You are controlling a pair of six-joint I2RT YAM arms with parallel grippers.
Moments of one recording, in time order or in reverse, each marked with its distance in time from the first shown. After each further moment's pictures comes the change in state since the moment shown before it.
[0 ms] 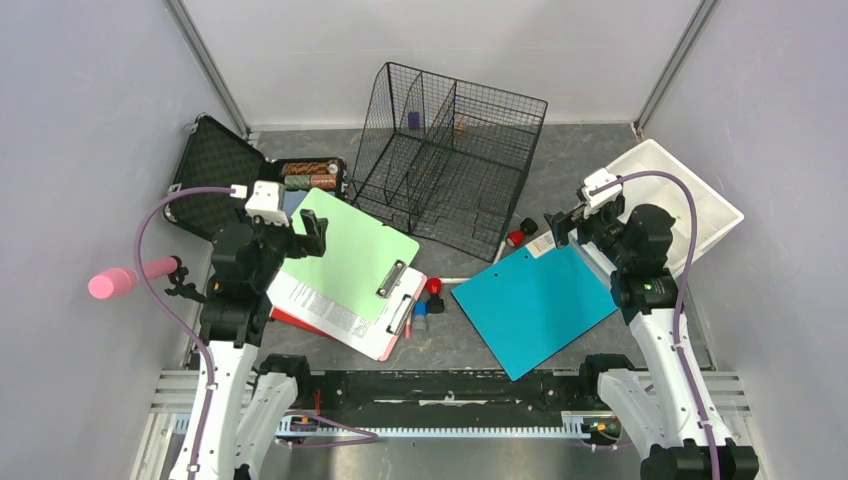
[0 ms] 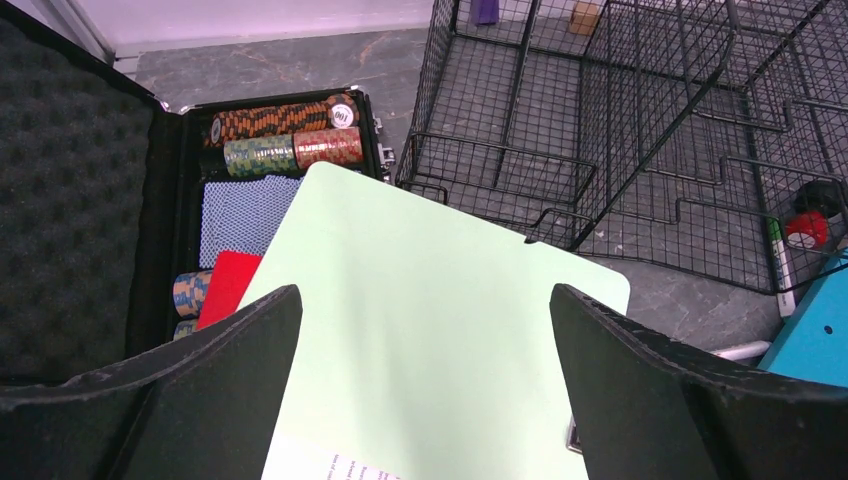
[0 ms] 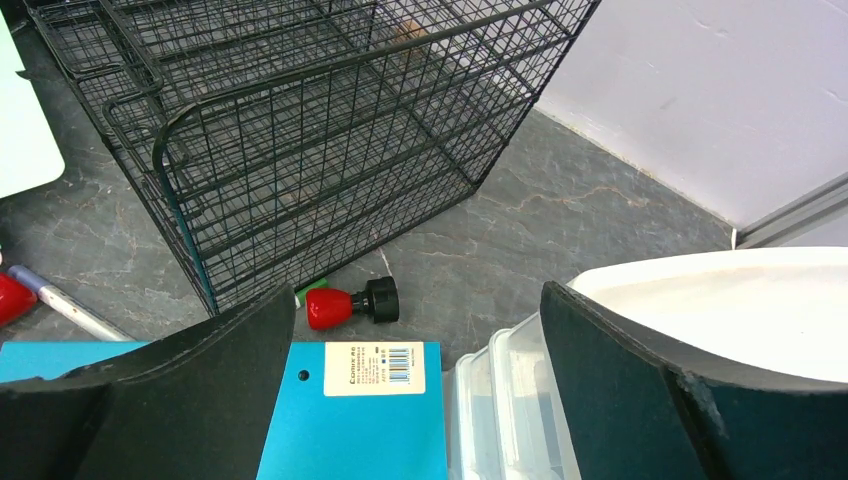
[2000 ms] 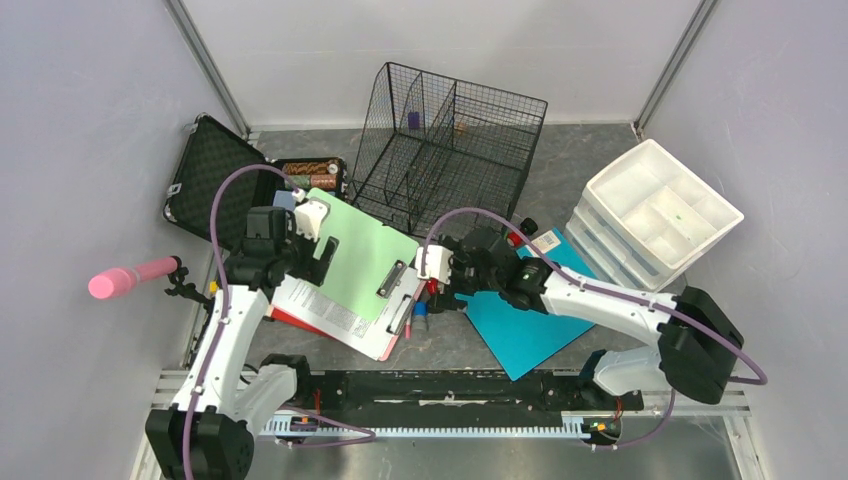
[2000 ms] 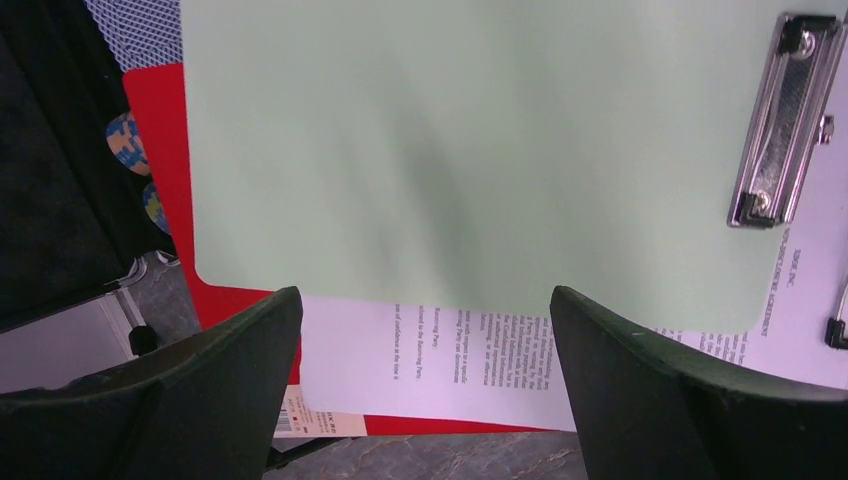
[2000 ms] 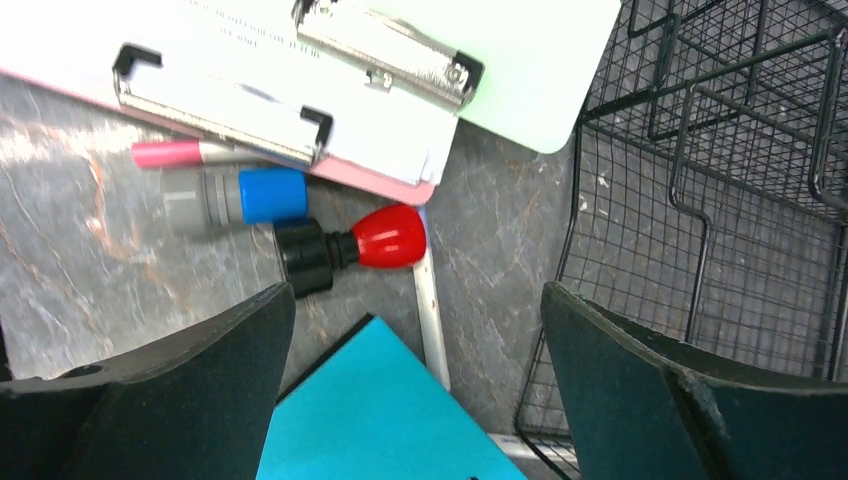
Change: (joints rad) left arm 0.005 0.293 0.023 -0.357 -0.006 0.429; right arm 0.909 0.539 0.106 -0.036 0.251 -0.255
